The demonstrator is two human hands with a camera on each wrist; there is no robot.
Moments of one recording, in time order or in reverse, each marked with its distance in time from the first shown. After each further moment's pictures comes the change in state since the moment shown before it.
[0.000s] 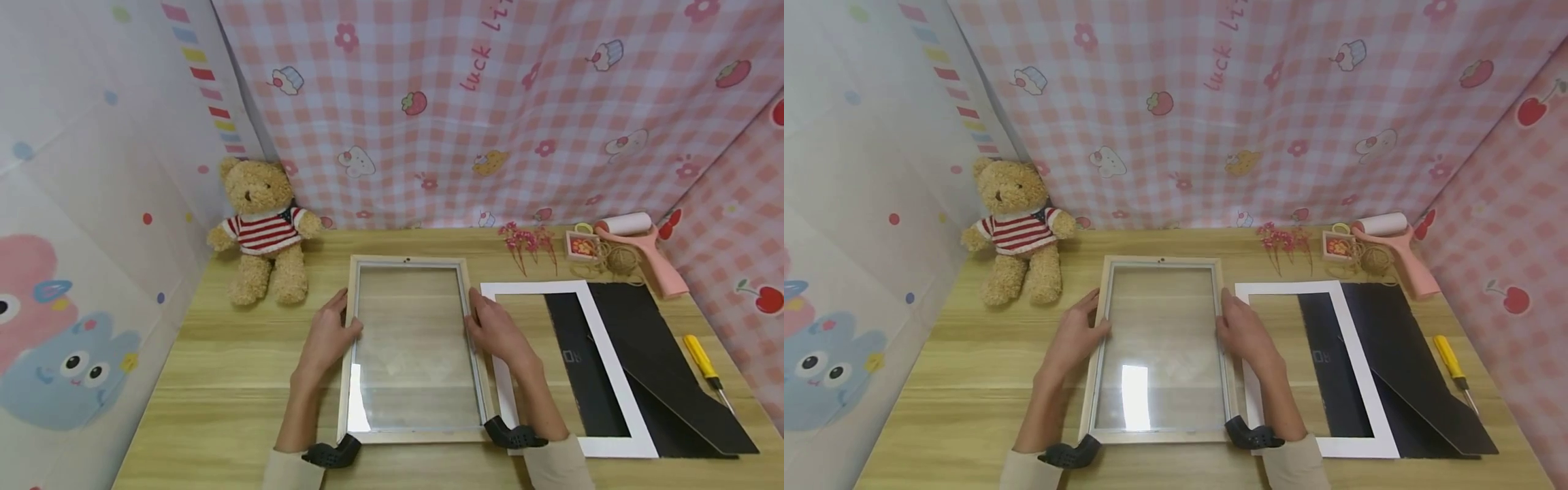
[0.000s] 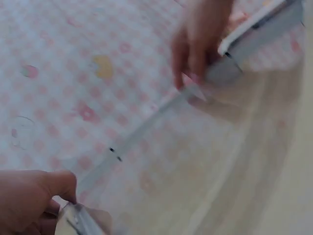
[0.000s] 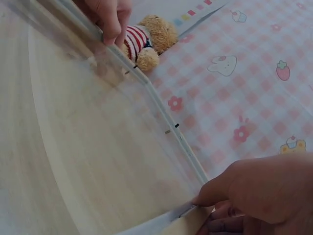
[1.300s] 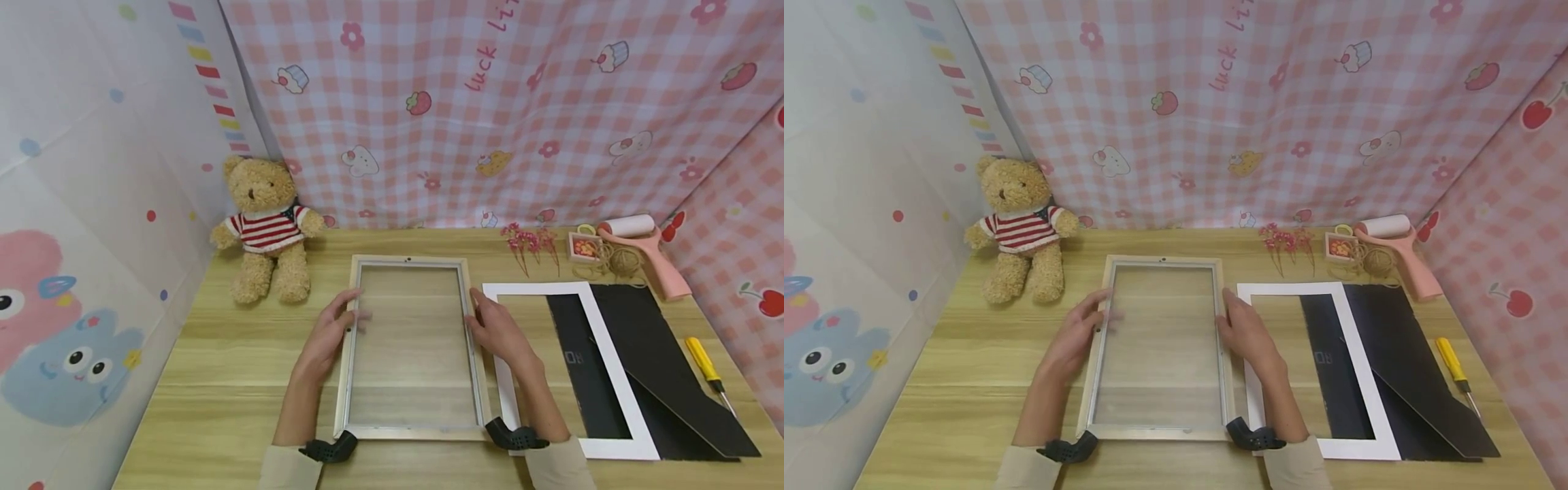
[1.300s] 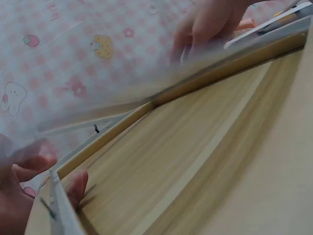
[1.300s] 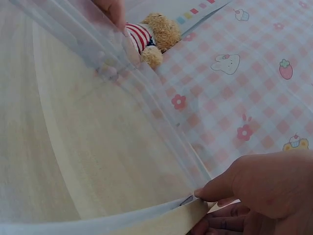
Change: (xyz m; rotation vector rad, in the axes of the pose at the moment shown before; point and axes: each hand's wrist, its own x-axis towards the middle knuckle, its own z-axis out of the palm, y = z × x) left_hand -0.009 0.031 -0.014 -0.821 -0.126 -0.398; right_hand 0.001 -0.007 -0.003 0.049 -0.077 0.115
